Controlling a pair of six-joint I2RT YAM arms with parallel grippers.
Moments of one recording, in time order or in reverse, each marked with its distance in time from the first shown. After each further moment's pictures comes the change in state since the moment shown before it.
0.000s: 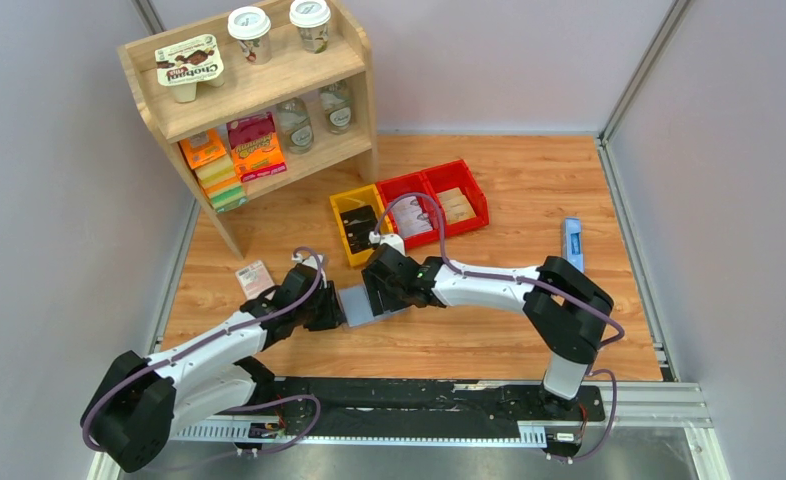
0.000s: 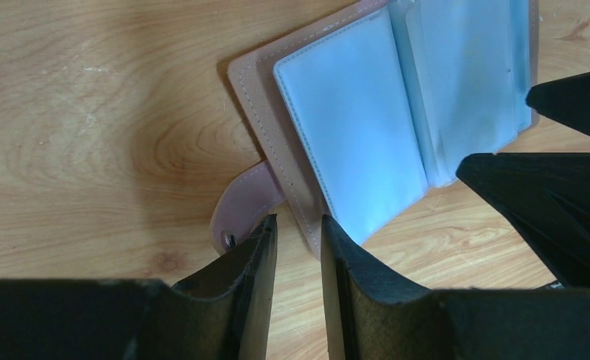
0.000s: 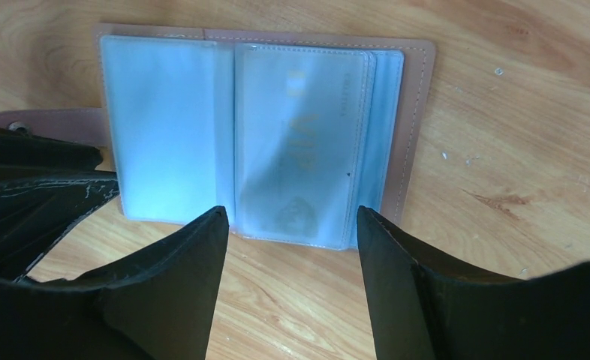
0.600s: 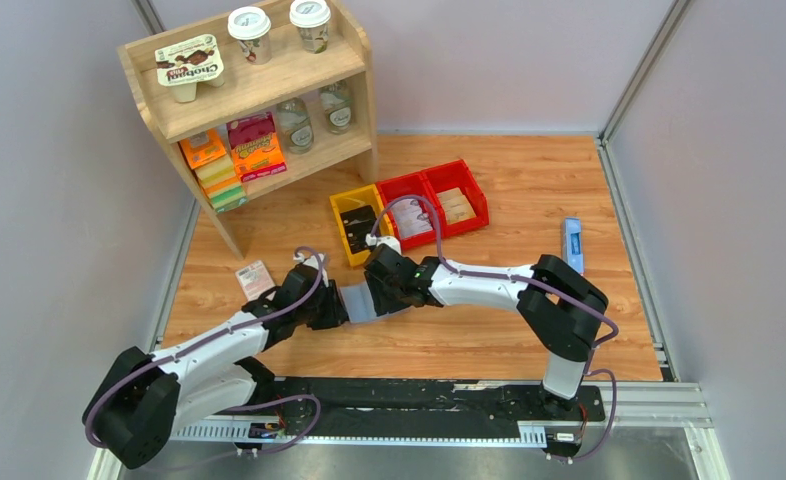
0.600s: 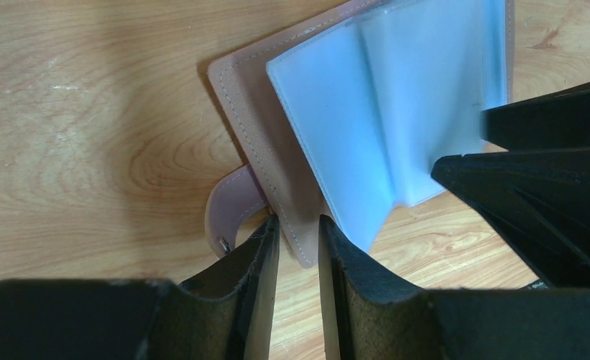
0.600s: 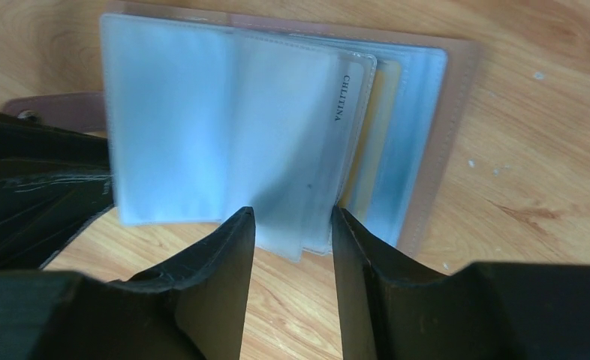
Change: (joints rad) left arm 0.002 0.019 -0.023 0.087 0.032 -0.018; right arm 0.001 0.038 0.013 0.004 -0.040 -0.010
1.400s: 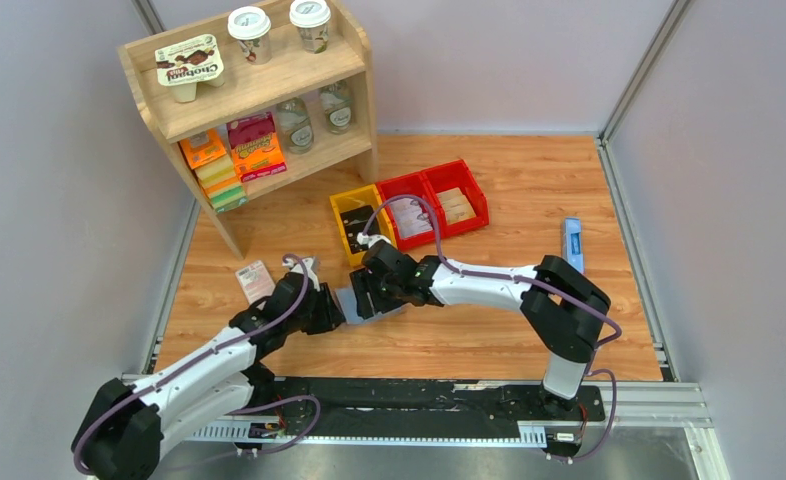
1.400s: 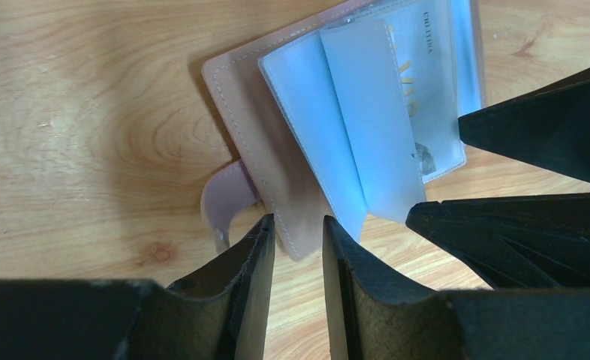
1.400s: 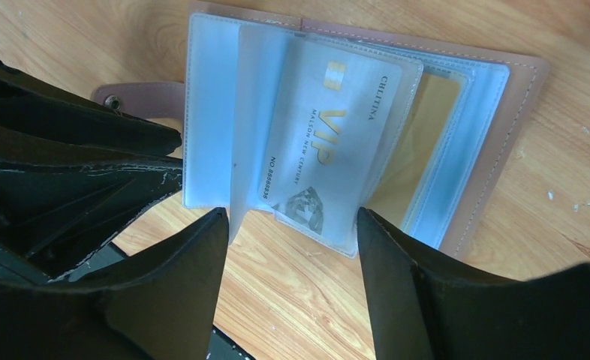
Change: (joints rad) left arm 0.003 -0.143 -0.050 -0.045 -0.019 -0.034; right arm 0.001 -0.008 0.010 0.075 -0.137 -0.032
